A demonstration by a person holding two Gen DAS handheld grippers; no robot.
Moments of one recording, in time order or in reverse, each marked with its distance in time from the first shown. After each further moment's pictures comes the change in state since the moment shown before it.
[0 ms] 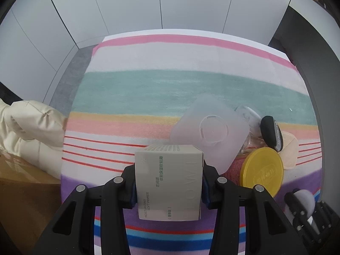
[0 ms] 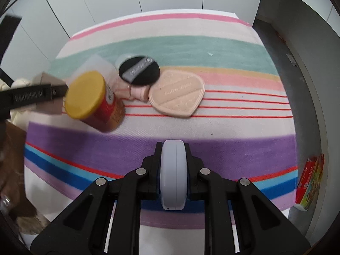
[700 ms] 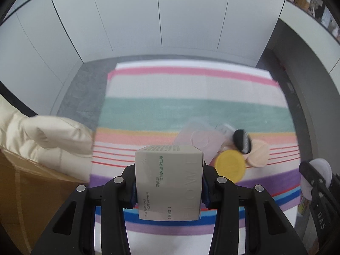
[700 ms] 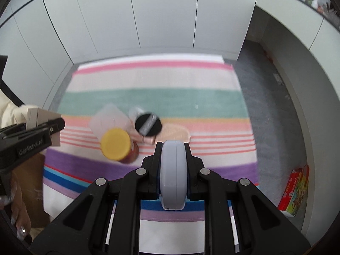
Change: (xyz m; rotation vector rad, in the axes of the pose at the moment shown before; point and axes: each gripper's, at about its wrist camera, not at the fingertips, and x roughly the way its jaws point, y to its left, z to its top) left arm -0.109 0.005 0.007 0.012 -0.093 0.005; right arm -0.110 0.019 0.047 -0.006 -0.125 -0.073
